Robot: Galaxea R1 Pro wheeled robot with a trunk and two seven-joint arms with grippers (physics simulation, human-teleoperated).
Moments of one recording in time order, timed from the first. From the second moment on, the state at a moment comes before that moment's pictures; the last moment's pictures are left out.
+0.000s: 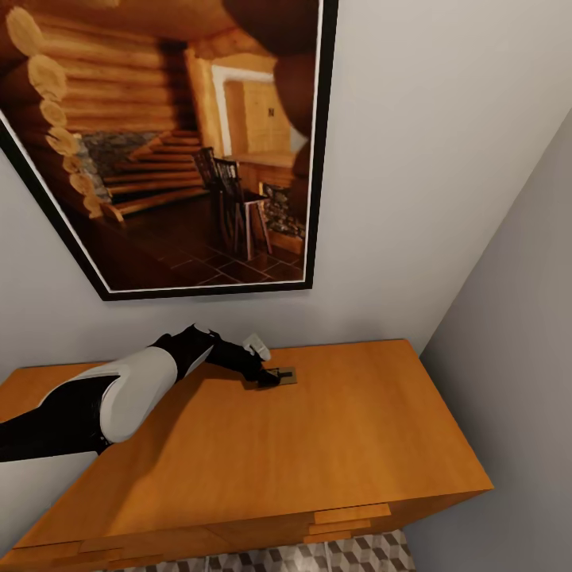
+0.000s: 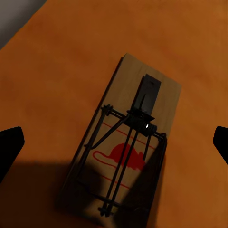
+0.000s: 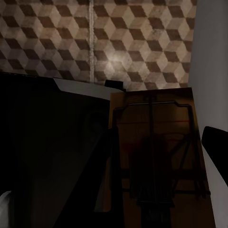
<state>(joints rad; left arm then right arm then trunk) -1.33 -0.07 0.15 0.03 -0.69 0.10 -0.98 -0.20 -0.13 0.20 -0.13 -0.14 -0.22 0.16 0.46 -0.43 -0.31</state>
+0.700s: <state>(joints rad) -1.32 -0.07 0.14 0.00 -0.70 0.10 -0.98 -0.20 -0.13 0.20 -0.13 -0.14 -0.22 0.16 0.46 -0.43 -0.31</state>
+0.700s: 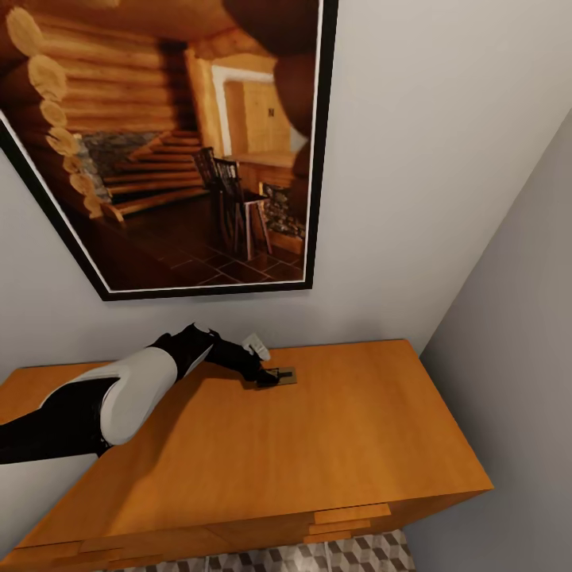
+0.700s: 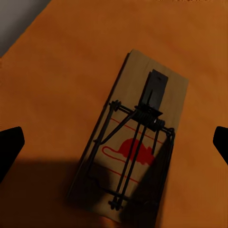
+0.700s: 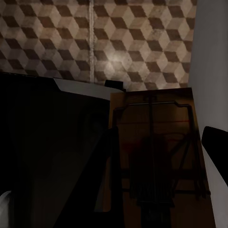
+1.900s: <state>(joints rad) -1.32 -0.07 0.14 0.00 -0.70 0.11 -0.98 -0.20 -0.13 0.20 -0.13 -0.14 -0.22 0.16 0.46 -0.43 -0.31</state>
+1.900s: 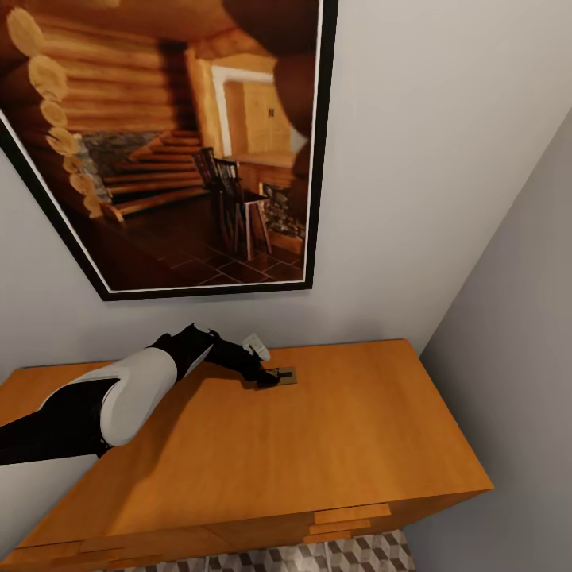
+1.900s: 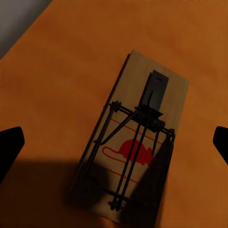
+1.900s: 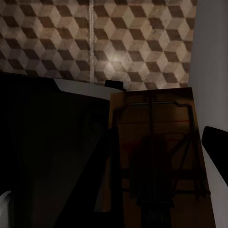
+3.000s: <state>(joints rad) -1.32 -0.07 0.14 0.00 -0.70 0.11 -0.98 -0.20 -0.13 0.20 -0.13 -0.14 -0.22 0.16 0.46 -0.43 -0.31</state>
